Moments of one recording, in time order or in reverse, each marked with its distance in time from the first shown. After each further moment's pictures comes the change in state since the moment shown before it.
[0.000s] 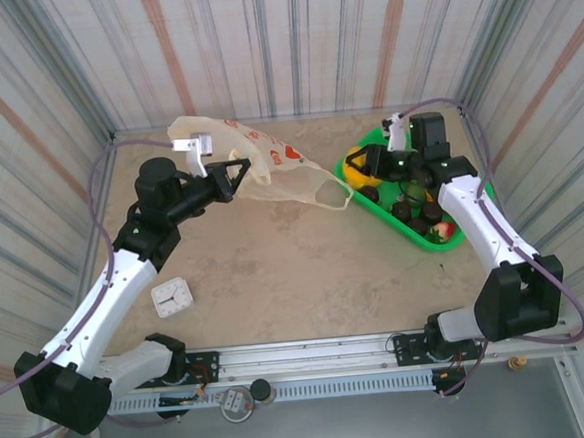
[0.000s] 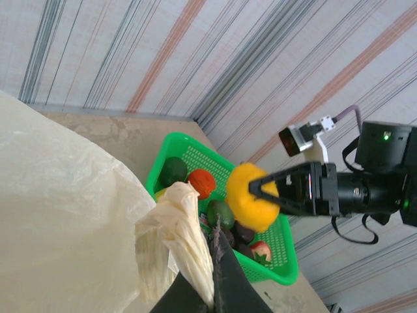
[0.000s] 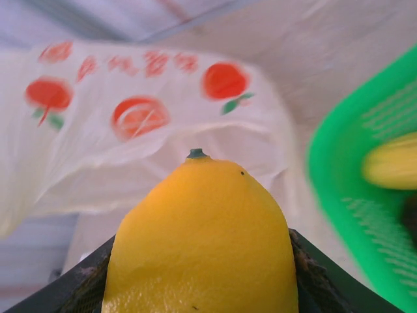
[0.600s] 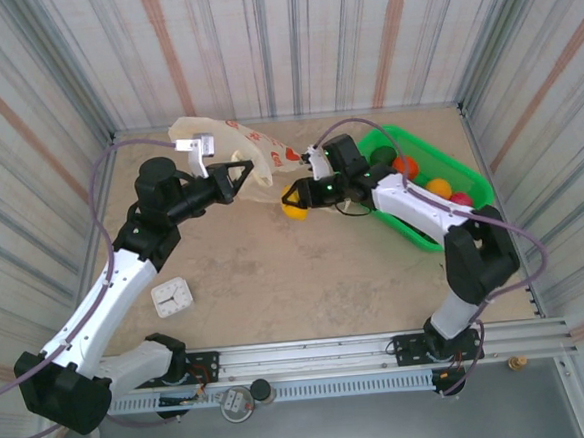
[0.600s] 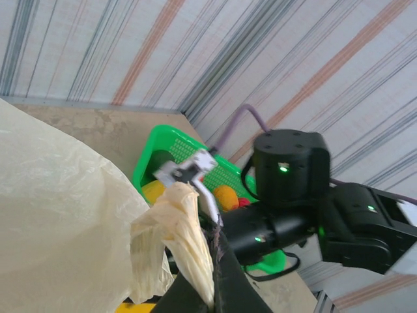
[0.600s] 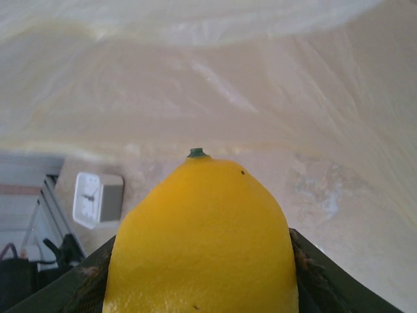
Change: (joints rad) left arm -0.002 0.000 0.000 0.000 0.055 -0.009; right arm 0.364 0.326 0.107 0.103 0.116 0.026
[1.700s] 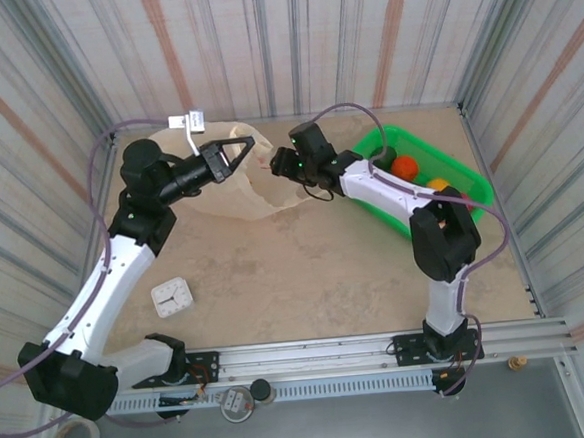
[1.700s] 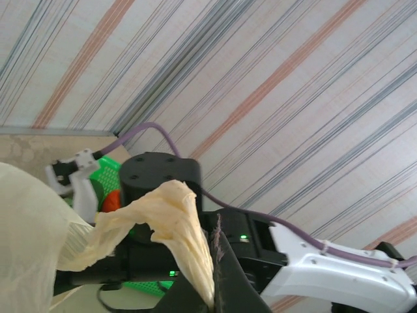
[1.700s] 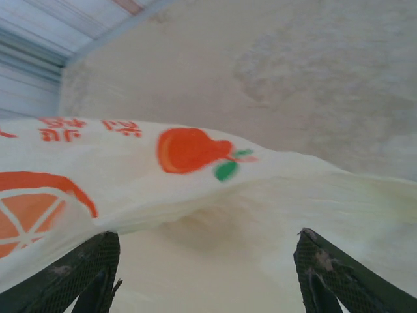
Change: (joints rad) left arm 0.054 0.074 0.108 0.152 0.190 -0.193; right arm 0.082 0.171 0.227 0.022 0.516 0.367
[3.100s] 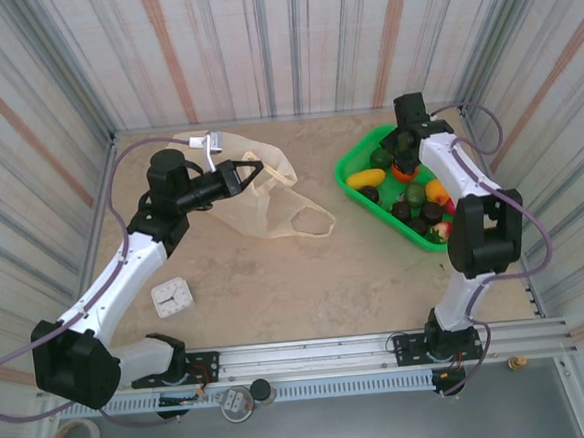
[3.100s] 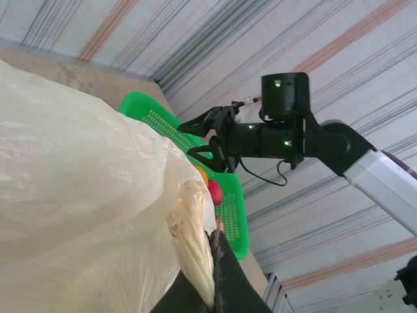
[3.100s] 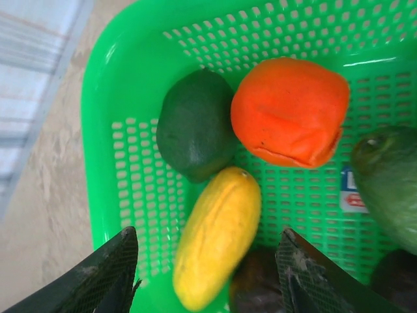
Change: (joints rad) left arm -0.008 0.058 -0.120 -0.033 -0.021 0.034; right arm -0.530 -0.043 0.049 -0.398 0.100 0.276
